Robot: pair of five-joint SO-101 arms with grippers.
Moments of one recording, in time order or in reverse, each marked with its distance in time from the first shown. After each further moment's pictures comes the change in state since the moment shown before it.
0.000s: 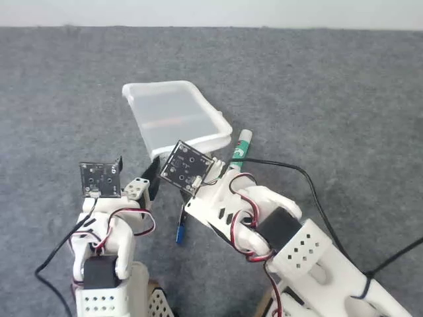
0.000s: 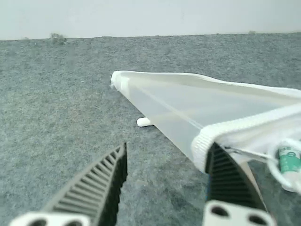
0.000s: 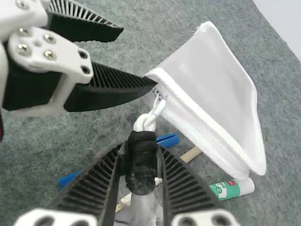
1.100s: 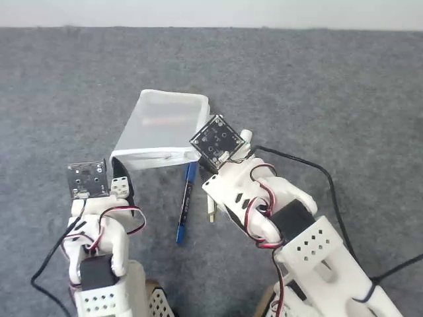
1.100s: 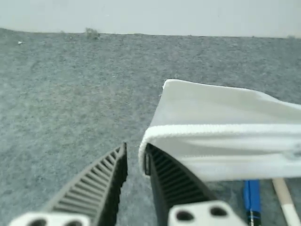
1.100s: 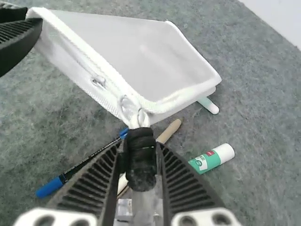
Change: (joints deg) left arm -7.6 0.0 0.1 0.0 -0.5; right arm 10.3 -1.1 1.1 -0.5 -5.8
